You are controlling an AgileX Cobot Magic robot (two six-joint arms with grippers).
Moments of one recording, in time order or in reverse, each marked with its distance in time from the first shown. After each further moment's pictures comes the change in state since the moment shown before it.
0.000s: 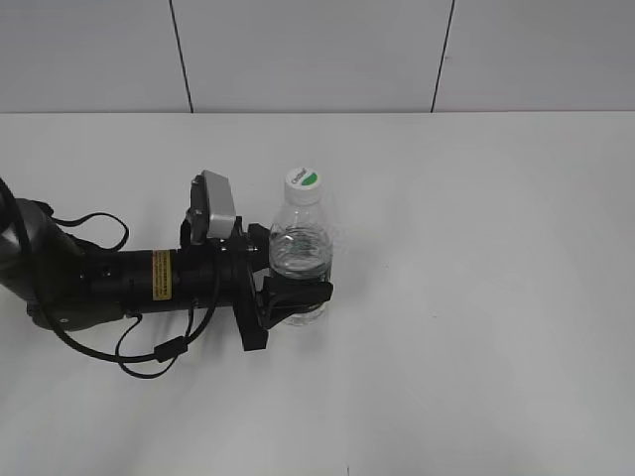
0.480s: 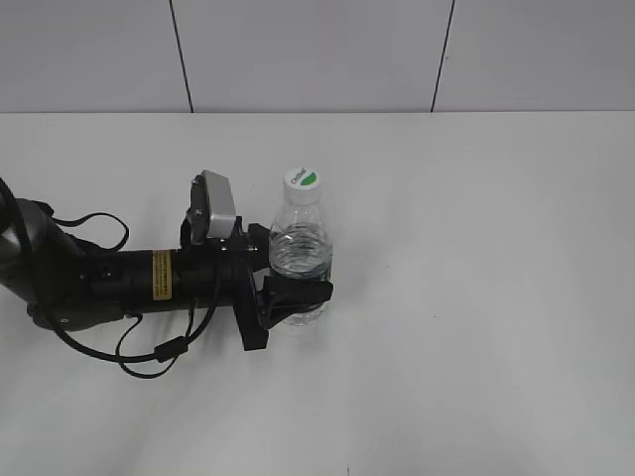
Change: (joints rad) left arm -0.001 0.000 0.000 -0.003 0.002 0.000; right arm 0.000 0.000 0.000 0.000 0.000 0.000
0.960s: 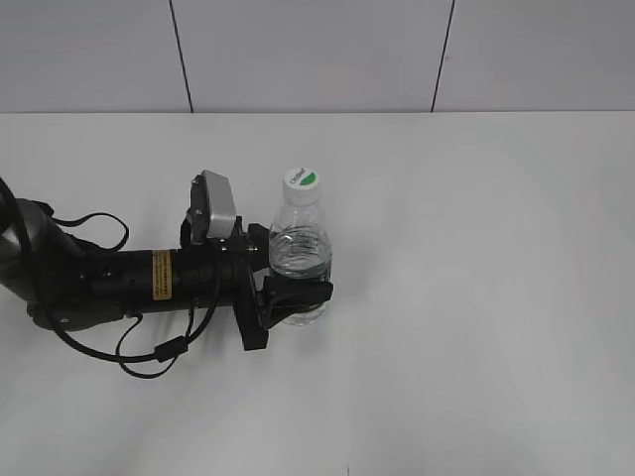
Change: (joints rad) left arm 0.000 0.000 0.000 -0.001 0.000 0.000; right arm 0.000 0.000 0.000 0.000 0.000 0.000
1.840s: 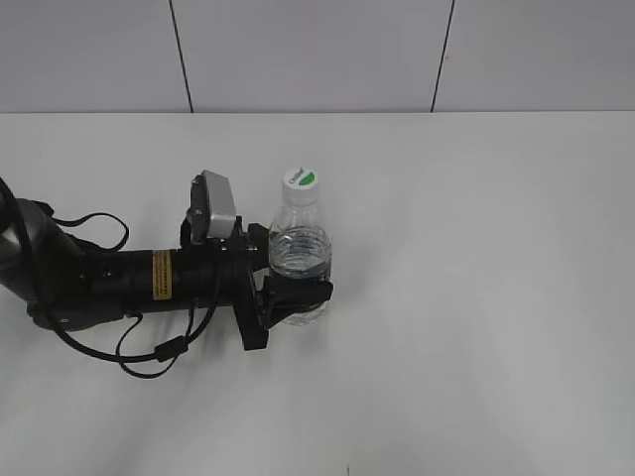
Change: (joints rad) left arm 0.000 0.000 0.000 0.000 0.001 0.000; right arm 0.000 0.076 -0.020 0.000 -0.040 0.000
